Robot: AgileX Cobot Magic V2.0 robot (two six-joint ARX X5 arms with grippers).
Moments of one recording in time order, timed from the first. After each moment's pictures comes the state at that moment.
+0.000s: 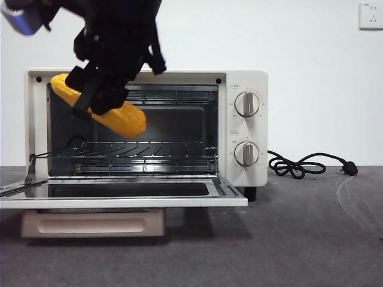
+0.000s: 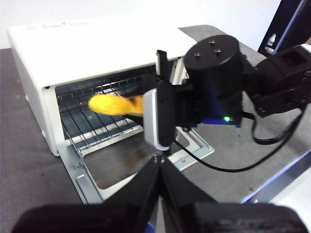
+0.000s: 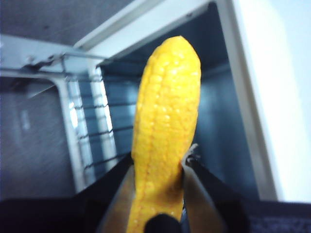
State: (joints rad) left arm -0.57 0.34 1.07 -1.10 0.03 -0.16; right arm 1.07 1.86 1.30 0.05 0.53 -0.88
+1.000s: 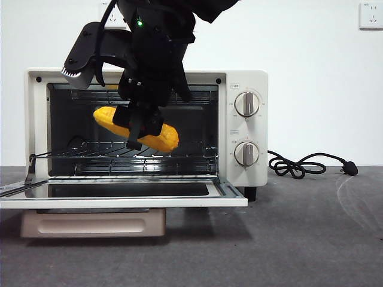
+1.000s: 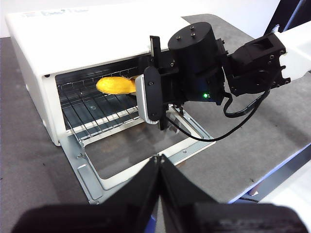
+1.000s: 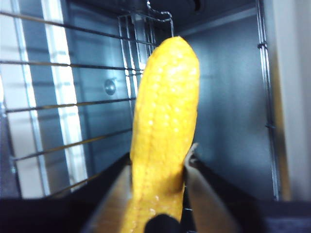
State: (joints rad) left arm -0.57 0.34 1.07 -1.13 0.03 -0.16; right arm 0.94 1.92 1.31 0.06 0.50 -1.00
